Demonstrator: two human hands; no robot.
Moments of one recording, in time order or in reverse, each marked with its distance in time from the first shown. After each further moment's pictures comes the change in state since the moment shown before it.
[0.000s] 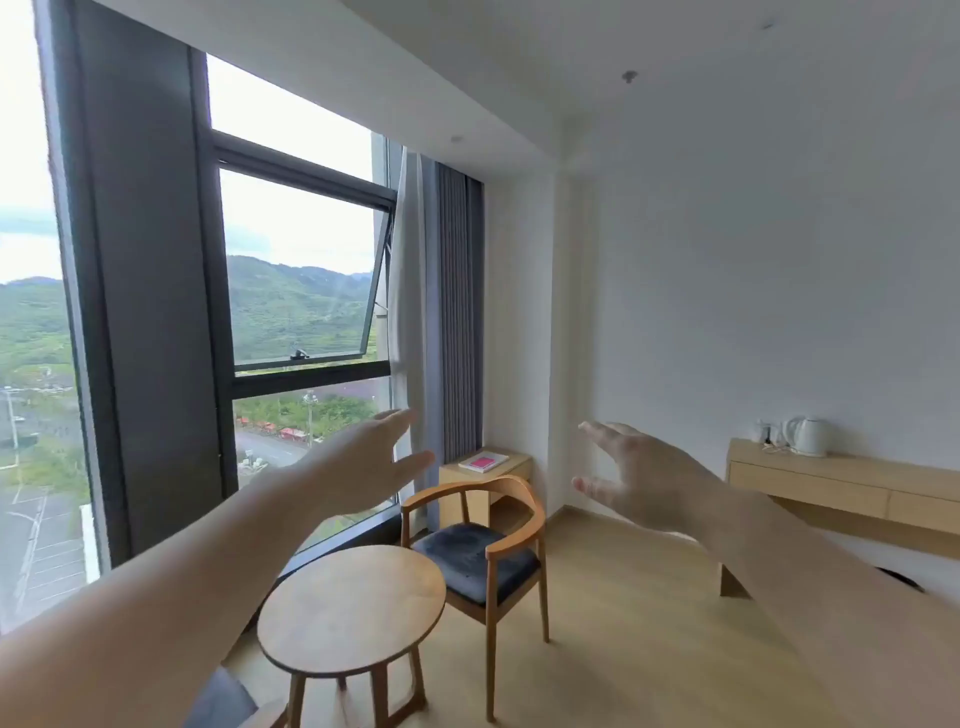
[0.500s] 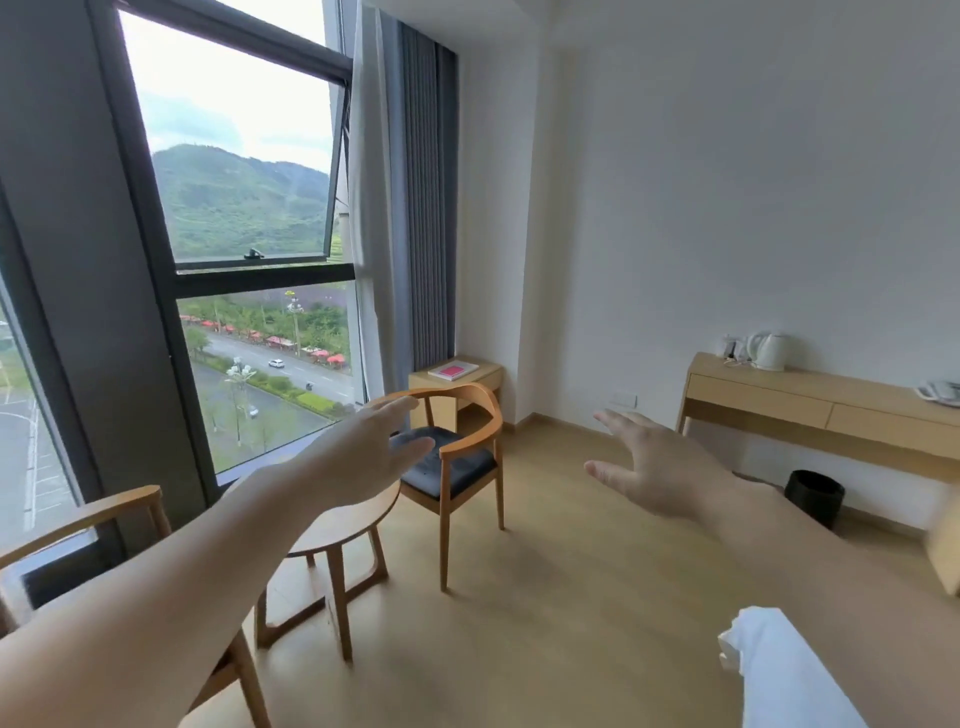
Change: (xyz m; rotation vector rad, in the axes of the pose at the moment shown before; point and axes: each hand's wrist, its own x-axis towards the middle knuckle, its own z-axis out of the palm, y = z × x) left_hand 0.004 0.098 0.136 -0.151 -0.085 -0.039; right_hand -0.054 0.162 0.045 0.018 -0.146 0.113
